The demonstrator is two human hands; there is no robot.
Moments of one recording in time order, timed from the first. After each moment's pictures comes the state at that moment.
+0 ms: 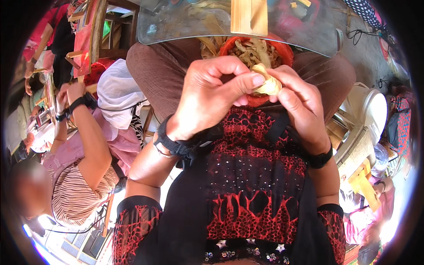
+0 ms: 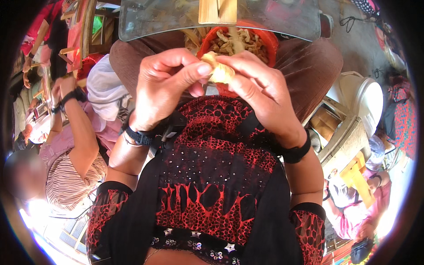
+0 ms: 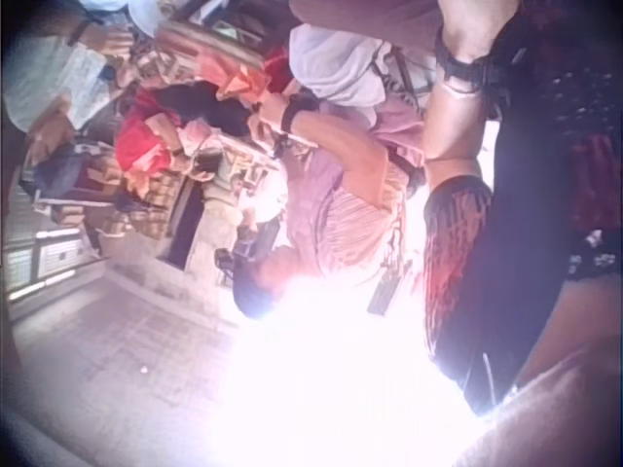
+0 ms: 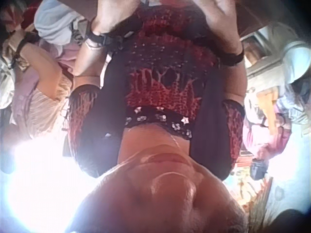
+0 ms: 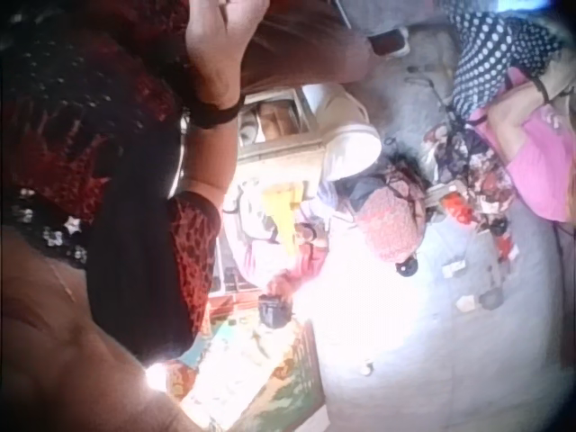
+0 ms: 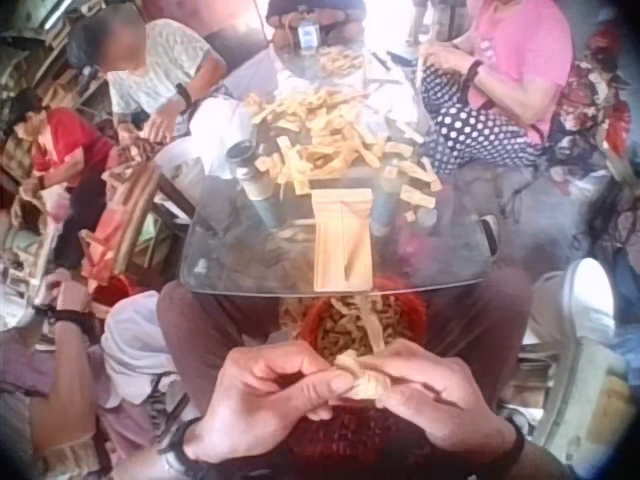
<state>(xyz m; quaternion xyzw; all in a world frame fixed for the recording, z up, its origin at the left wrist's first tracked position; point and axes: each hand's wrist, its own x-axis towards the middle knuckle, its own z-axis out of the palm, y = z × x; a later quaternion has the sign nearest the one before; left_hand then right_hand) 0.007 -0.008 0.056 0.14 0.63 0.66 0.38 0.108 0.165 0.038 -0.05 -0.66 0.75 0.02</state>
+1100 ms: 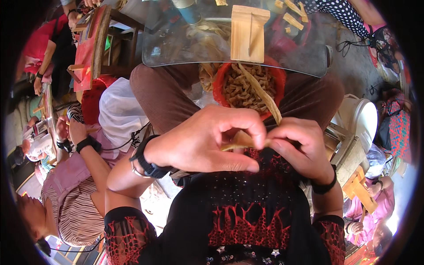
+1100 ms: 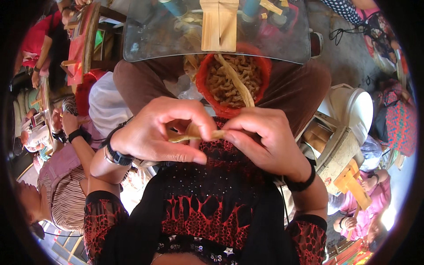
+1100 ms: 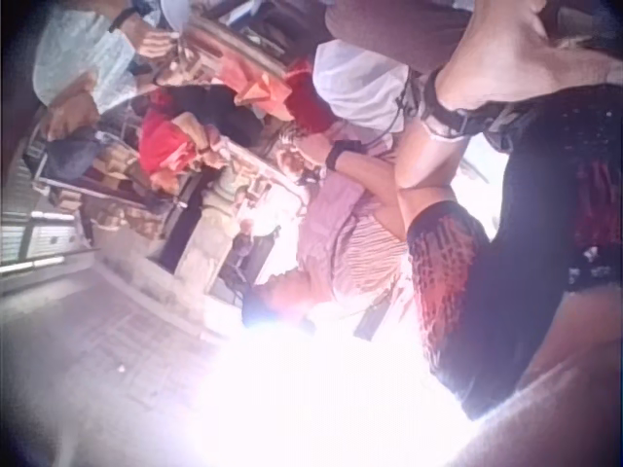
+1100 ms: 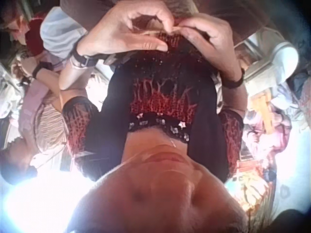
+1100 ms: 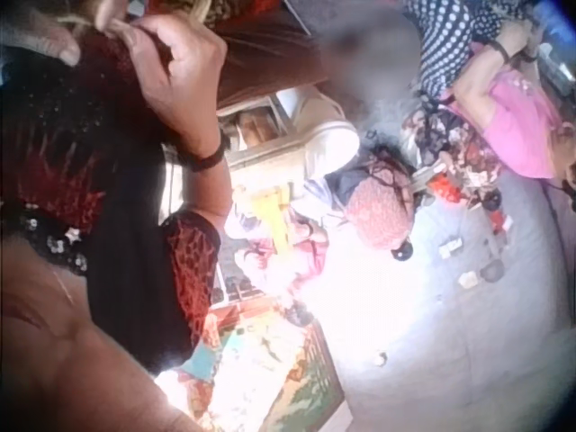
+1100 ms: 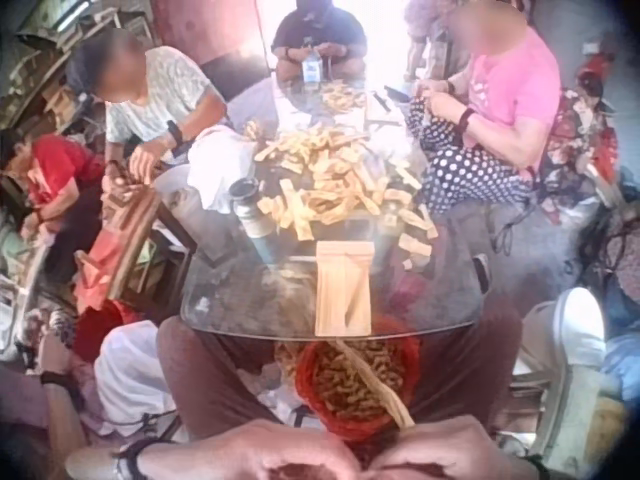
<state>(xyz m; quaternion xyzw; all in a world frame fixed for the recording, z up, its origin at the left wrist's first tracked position) -0.019 -0.028 0.094 0.40 0.57 0.54 0.47 0.111 0.169 0.090 0.03 -0.82 0.57 -0.04</state>
